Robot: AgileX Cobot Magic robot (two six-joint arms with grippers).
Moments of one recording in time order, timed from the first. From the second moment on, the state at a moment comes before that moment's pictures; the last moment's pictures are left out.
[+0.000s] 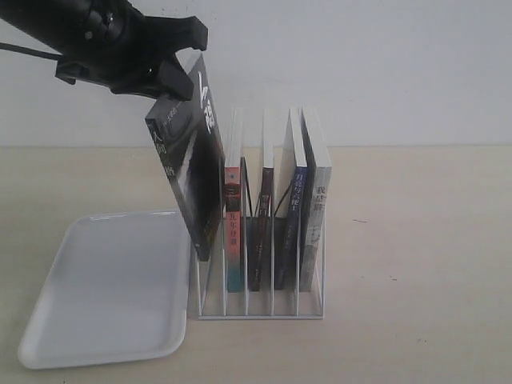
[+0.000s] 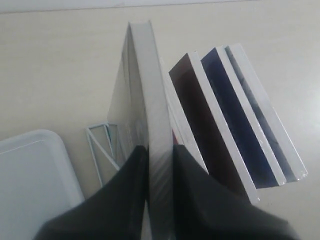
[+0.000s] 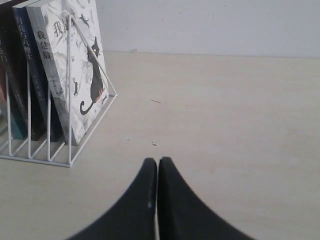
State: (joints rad) left arm -0.43 1.62 -1.47 -0.31 0.74 -0.04; right arm 0.26 0.00 0.00 0.00 0.33 0.06
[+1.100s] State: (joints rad) left arm -0.43 1.73 -1.45 -0.32 0.69 -0.08; right arm 0.26 0.00 0.00 0.00 0.33 0.06
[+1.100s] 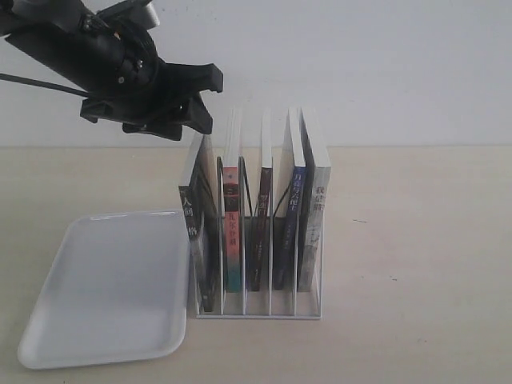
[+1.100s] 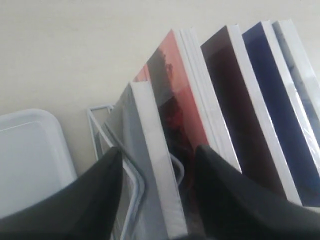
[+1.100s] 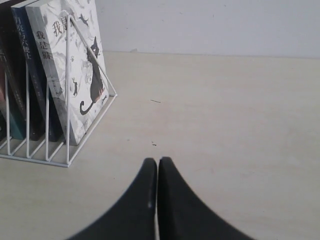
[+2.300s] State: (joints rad) left arm -0.53 1.67 -1.54 -0.15 0.85 -0.14; right arm 0.26 0.00 0.00 0.00 0.33 0.06
